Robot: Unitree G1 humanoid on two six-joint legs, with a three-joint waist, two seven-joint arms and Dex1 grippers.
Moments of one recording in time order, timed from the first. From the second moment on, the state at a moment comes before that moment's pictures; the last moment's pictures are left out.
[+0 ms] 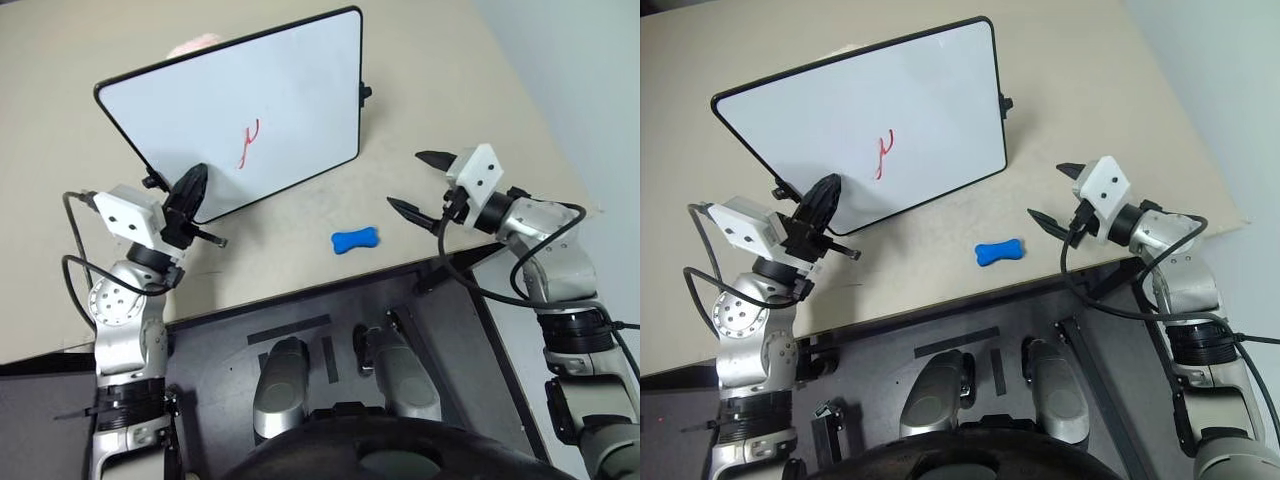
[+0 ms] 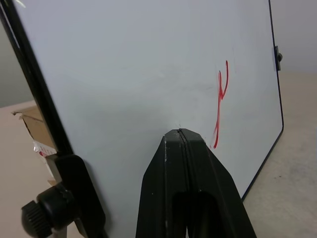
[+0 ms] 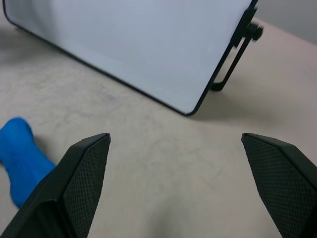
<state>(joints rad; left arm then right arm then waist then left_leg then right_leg) 0.03 0.38 0.26 -0.14 -0.36 -0.12 -0.52 -0.32 -0.54 0.09 -0.10 0.20 0.21 0.80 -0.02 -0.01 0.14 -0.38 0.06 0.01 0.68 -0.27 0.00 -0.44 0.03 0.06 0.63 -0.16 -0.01</state>
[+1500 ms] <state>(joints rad) 0.12 0.37 0.26 -0.19 -0.41 -0.10 -0.57 -0.40 -0.57 0.35 -0.20 0.20 0.47 0.93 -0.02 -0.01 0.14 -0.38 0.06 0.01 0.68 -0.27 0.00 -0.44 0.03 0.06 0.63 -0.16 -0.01</state>
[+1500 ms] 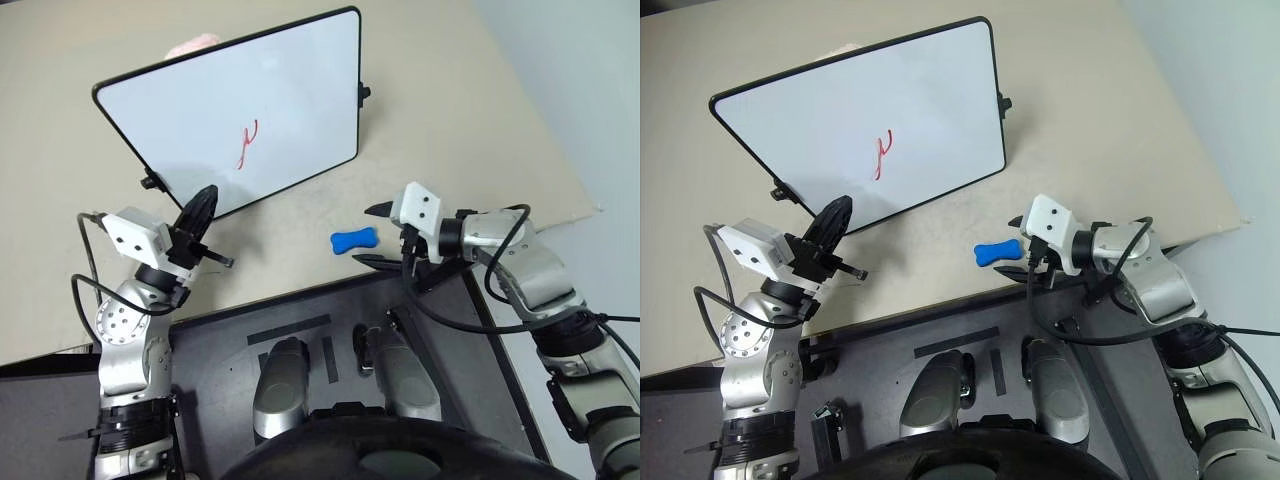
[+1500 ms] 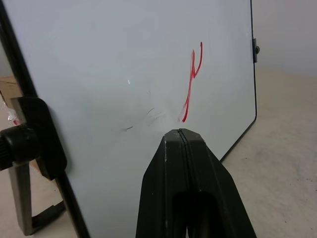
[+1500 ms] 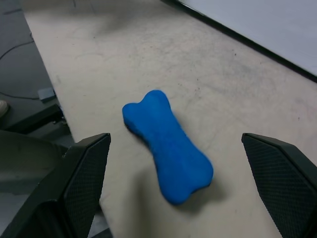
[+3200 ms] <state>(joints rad) 0.13 0.37 0.26 -0.19 -0.39 -0.11 -0.56 -0.78 -0.48 0.38 0.08 -0.10 -0.11 0.89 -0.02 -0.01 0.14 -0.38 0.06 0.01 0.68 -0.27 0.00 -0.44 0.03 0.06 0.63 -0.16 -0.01</state>
